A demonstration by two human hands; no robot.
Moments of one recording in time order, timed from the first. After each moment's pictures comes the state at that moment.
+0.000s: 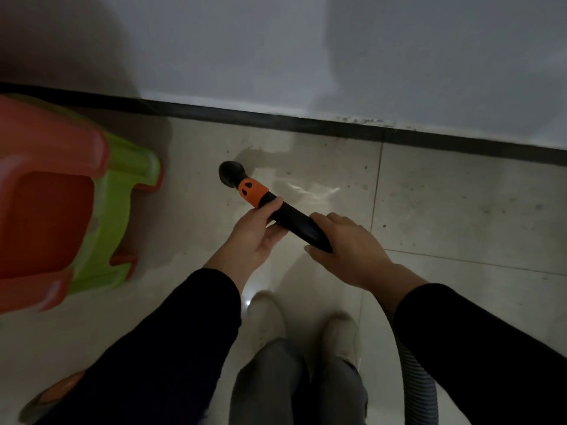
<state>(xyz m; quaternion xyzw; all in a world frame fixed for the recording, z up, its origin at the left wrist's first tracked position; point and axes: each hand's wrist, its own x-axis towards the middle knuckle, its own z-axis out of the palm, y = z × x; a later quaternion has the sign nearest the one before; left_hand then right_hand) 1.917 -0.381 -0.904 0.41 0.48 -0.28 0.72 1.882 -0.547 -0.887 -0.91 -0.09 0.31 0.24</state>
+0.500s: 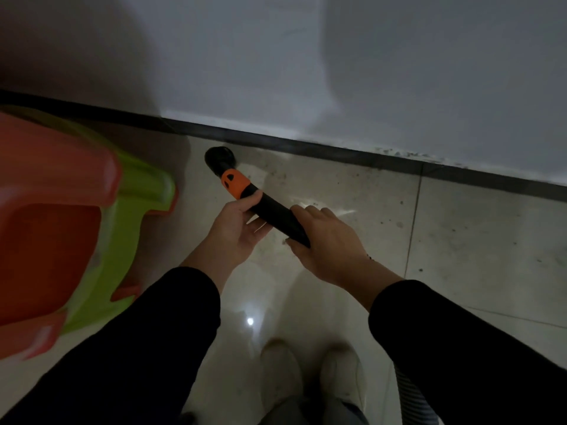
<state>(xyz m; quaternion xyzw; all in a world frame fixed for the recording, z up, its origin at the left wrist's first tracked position) 1.995 -0.309 -0.952 0.43 0.46 -0.22 0.74 1.967 -0.469 -0.941 -0.93 -0.13 0.23 0.25</state>
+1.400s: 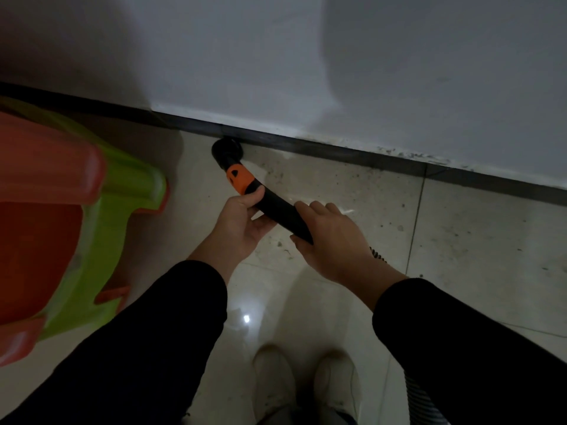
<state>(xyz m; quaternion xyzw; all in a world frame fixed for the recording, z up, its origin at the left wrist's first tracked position) 2.005 -0.327 -0.971 0.42 0.45 -0.22 0.76 1.976 -0.482 -0.955 -0.94 -0.13 0.23 0.22</state>
